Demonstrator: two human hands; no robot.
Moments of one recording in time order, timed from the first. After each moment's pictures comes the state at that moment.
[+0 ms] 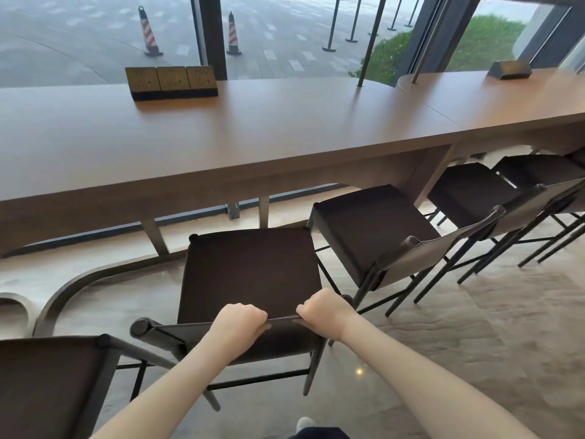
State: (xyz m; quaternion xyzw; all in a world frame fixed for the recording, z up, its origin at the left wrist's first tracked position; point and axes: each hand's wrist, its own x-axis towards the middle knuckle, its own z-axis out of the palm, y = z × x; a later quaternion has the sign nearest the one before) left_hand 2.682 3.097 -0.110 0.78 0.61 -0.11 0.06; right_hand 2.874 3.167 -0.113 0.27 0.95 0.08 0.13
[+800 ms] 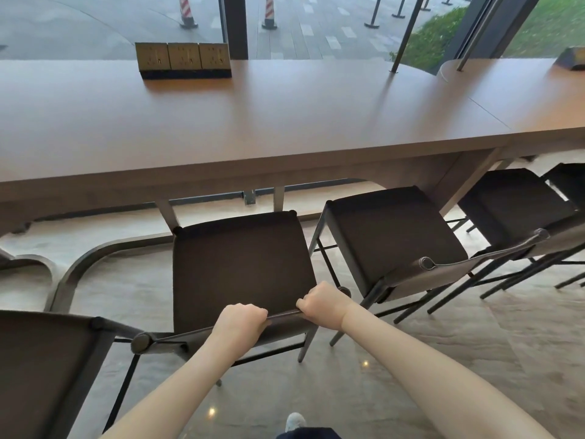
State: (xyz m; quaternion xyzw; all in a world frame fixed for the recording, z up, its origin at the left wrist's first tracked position) left_hand 2.714 3.141 -0.139 0.72 0.68 -0.13 0.09; right_hand 2.894 3.250 -0.139 0.13 0.97 0.10 0.18
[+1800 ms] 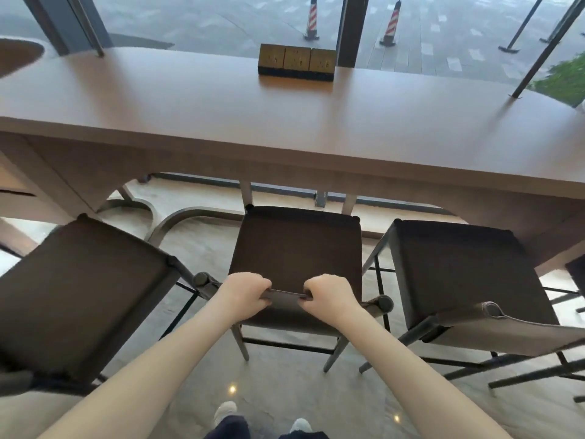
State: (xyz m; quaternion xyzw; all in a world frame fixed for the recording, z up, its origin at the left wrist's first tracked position) left_hand 2.684 3.102 -0.119 0.61 0.78 -0.04 0.11; right_hand 2.845 3.226 -0.124 0.27 0.95 -0.14 0.06
